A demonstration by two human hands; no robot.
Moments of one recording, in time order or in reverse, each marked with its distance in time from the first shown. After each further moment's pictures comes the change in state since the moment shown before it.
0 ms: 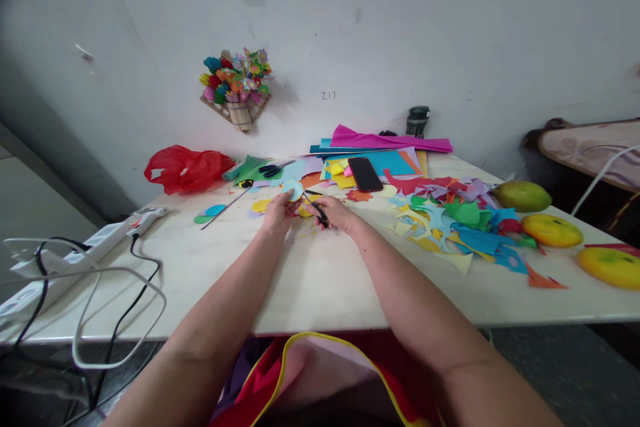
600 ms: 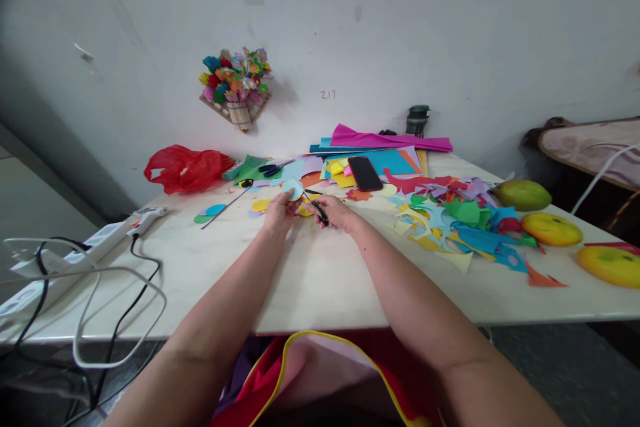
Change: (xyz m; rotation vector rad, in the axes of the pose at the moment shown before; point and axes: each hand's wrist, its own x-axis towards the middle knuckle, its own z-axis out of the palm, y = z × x) left_hand -0.005 0.001 0.005 -0.063 0.036 -0.027; right_hand 0.003 0.003 0.000 -0.007 0.005 -0.026
